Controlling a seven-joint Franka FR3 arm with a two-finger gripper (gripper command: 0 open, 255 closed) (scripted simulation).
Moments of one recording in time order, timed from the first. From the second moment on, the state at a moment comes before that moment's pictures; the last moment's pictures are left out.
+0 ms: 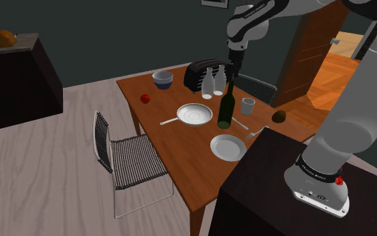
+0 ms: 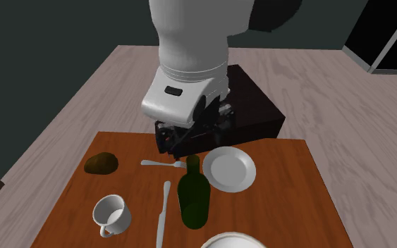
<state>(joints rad) -0.09 0.04 -0.32 -2.11 0.03 2.10 -0.53</state>
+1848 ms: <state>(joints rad) -0.10 0.11 -0.33 -2.07 0.06 2.12 -0.57</state>
